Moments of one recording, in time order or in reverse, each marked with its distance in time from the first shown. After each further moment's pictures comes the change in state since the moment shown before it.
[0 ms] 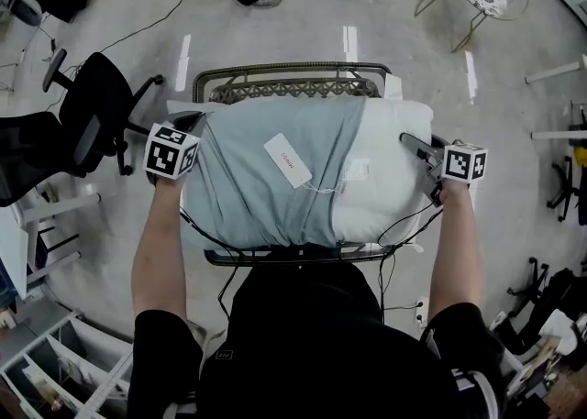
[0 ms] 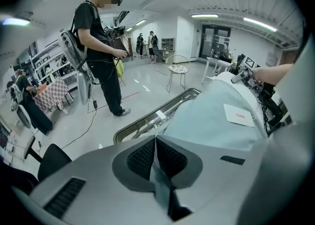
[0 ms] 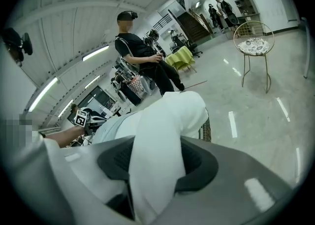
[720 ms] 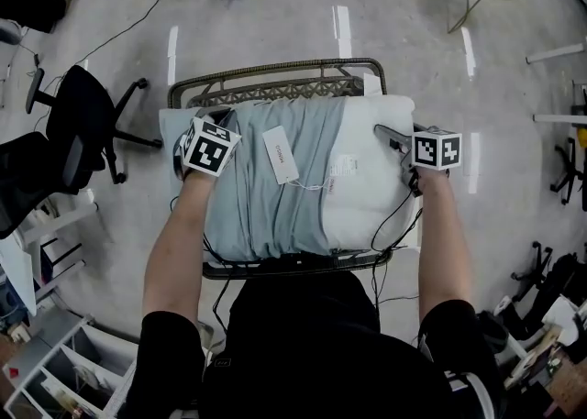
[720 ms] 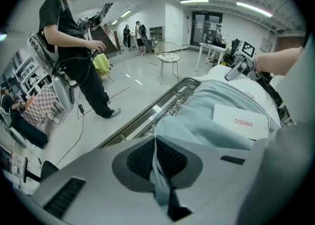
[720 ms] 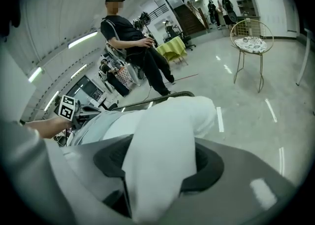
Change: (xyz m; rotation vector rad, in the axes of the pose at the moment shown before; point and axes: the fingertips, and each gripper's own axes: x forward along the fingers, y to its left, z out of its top) left arm 0.114 -0.079 0.052 0.112 0.097 -0.046; right arm 0.067 -0.054 -0.010 -0.011 0.106 -0.149
